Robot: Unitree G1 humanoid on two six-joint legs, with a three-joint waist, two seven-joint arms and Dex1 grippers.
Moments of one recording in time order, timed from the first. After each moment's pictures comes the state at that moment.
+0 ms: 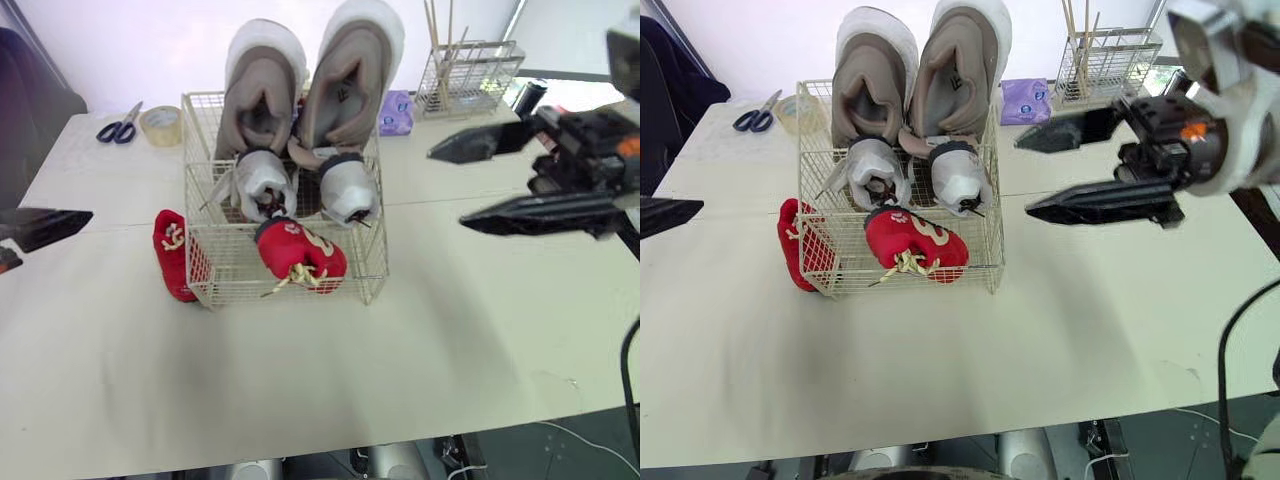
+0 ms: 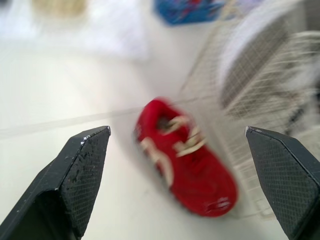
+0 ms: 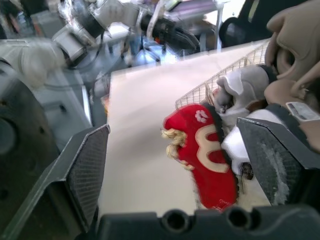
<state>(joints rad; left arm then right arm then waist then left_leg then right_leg) -0.08 1.27 0.61 0.20 -1.05 0.98 -0.78 -1.12 -1.14 0.01 -0.17 1.12 1.04 1.27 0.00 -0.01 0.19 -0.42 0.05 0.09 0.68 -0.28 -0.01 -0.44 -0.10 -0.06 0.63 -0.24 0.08</state>
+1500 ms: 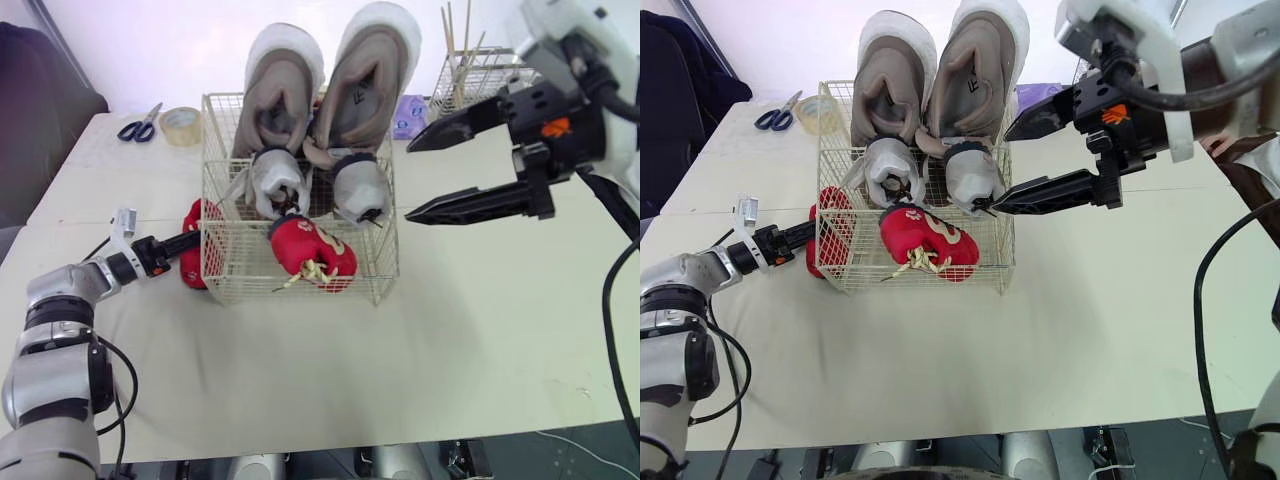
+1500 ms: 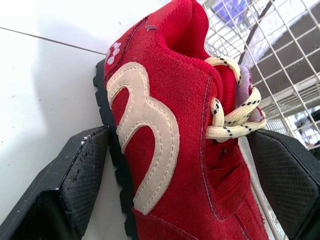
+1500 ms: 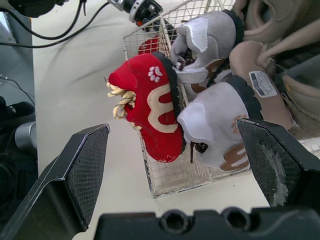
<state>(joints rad) -0.79 0.70 0.26 1.06 -0.47 0.64 -1.15 -1.38 -1.12 0.18 -0.34 0.77 1.35 1.23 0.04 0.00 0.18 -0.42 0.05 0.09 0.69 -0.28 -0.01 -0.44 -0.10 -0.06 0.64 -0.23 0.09</state>
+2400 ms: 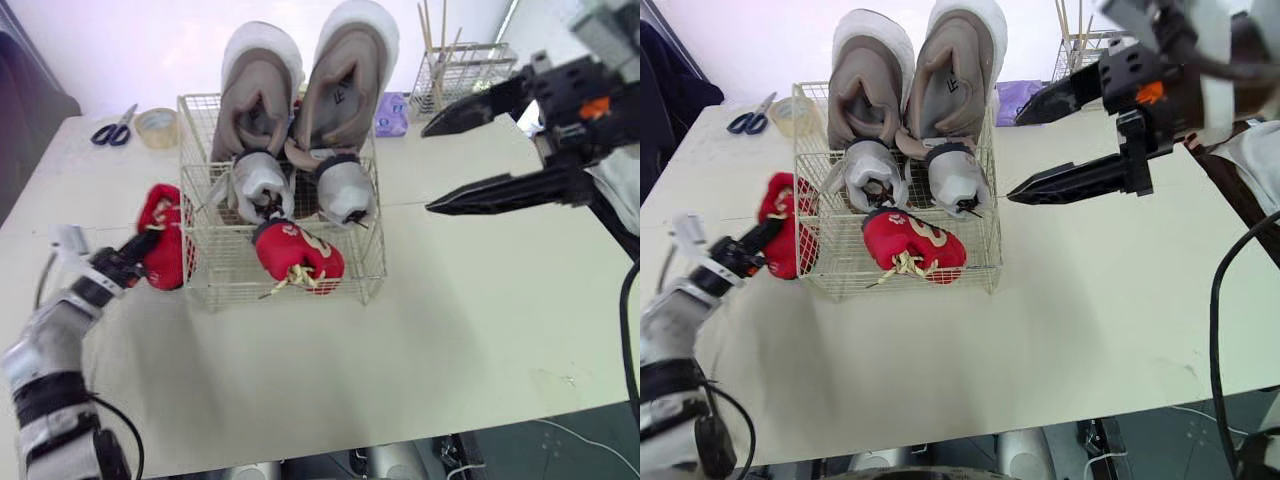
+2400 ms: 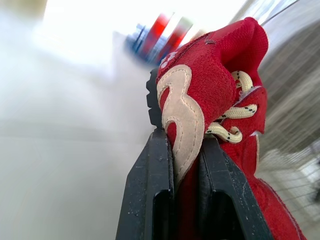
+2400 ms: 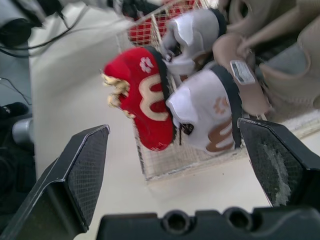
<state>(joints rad) -0.24 0.53 0.68 0.03 -0.80 0.64 -0.77 -1.32 -1.17 0.17 -0.27 0.72 1.18 1.32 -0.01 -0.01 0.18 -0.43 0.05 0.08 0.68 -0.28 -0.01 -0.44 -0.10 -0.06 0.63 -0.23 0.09</state>
